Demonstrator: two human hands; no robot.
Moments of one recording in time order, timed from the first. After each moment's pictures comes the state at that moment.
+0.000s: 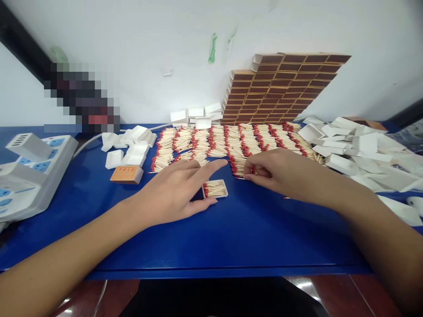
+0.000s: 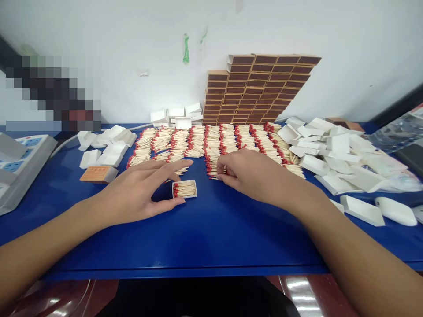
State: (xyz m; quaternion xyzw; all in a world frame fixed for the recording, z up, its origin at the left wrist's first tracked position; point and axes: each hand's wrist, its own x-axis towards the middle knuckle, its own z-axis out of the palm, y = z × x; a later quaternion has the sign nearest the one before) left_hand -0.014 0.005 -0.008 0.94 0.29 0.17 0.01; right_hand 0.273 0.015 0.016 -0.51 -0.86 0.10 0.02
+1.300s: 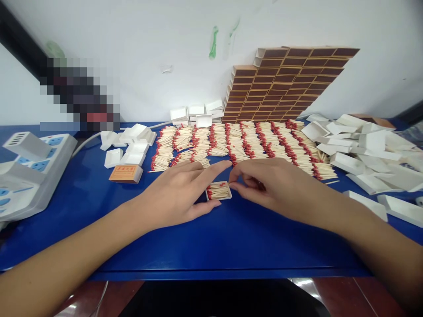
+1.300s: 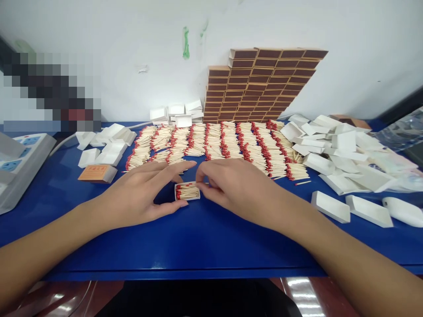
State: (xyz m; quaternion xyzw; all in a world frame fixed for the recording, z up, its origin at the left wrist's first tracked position) left_hand -0.008 0.002 -0.009 0.94 0.28 0.17 0.03; right_hand 0.247 -0.009 0.012 -0.43 -0.89 0.11 0.13
